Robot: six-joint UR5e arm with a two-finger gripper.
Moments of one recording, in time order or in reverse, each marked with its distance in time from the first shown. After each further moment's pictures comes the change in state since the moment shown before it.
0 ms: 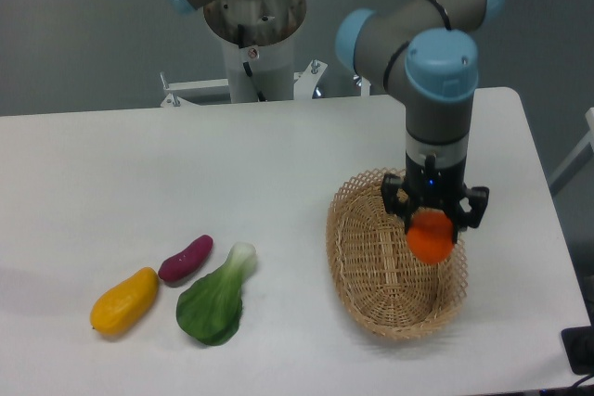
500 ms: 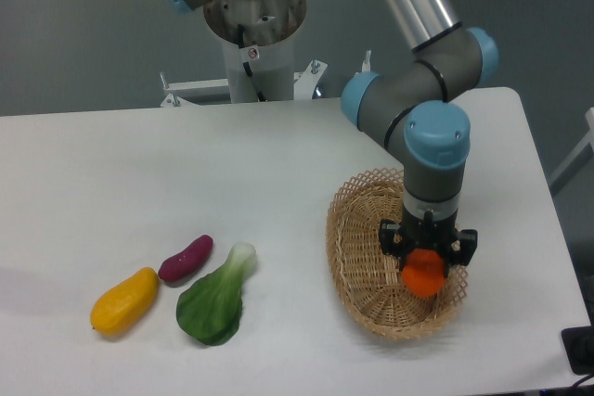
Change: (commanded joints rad) arm -0.052 -0.115 0.000 0.035 0.006 -0.021
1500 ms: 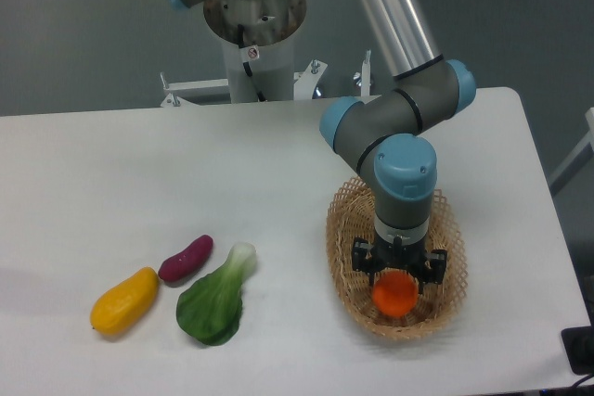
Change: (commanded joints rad) arm -0.025 -0.008 -0.005 0.020 0.012 -0.040
